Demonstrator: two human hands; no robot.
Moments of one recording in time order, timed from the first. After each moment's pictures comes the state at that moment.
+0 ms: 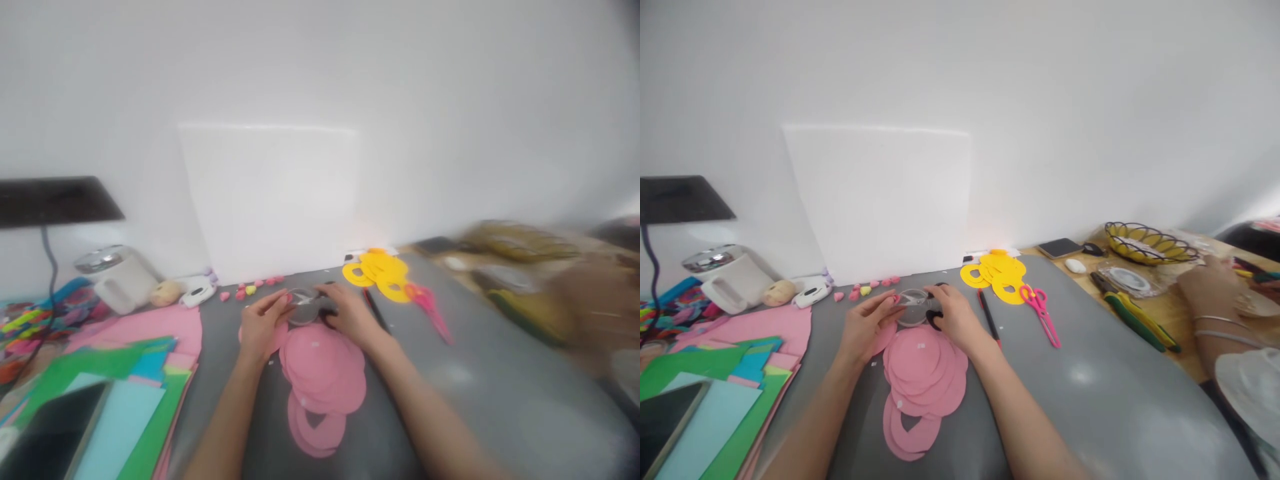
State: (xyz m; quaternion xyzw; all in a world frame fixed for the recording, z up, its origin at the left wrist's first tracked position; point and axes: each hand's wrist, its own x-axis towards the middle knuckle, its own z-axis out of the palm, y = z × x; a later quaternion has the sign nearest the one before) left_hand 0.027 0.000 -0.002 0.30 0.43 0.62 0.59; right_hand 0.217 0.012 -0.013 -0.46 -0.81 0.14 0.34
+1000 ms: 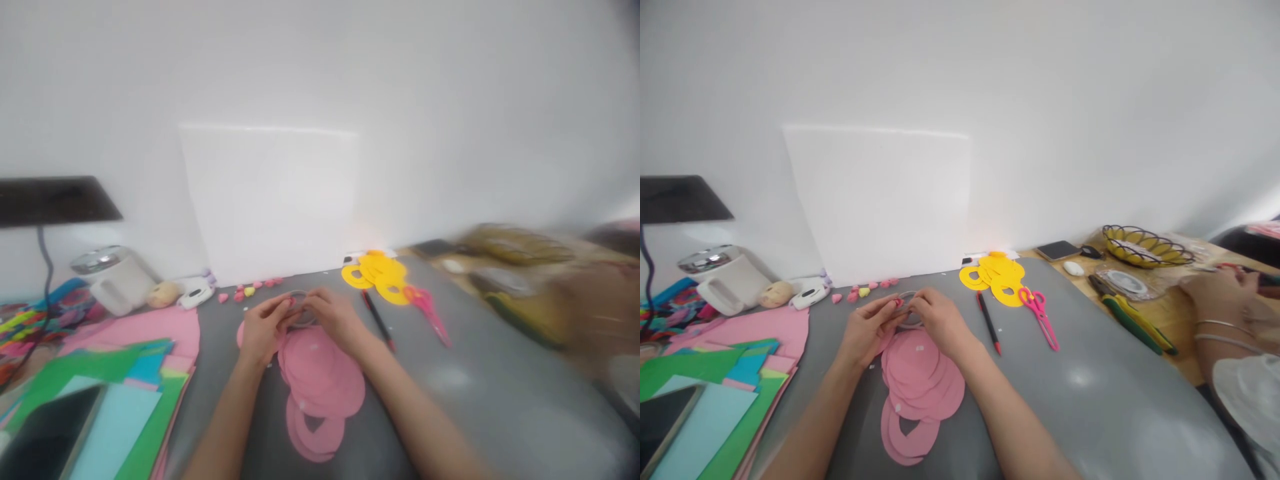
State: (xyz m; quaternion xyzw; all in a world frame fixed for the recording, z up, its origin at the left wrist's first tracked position) left_hand 0.031 -0.003 0.000 0.28 0.39 0.60 0.64; right_hand 0.189 0.005 -0.007 -0.40 -0.84 0.03 0.35
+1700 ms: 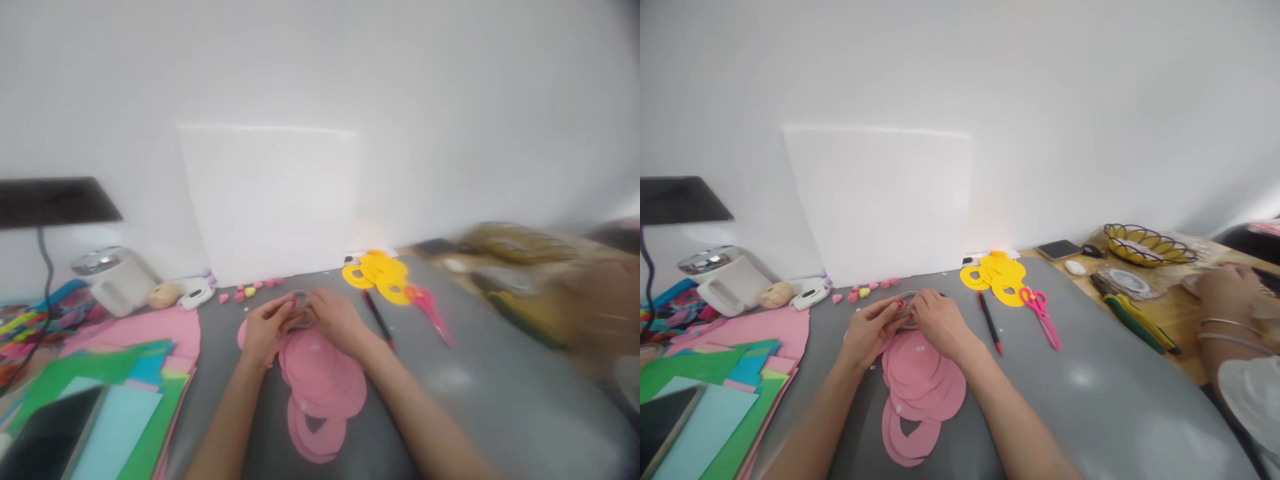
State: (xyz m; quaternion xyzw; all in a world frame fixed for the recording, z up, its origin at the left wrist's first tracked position) left_hand 0.032 -0.004 0.000 0.29 0.39 0.58 0.65; right_hand 0.186 0.007 -0.005 -0.44 -0.86 -0.05 0.25
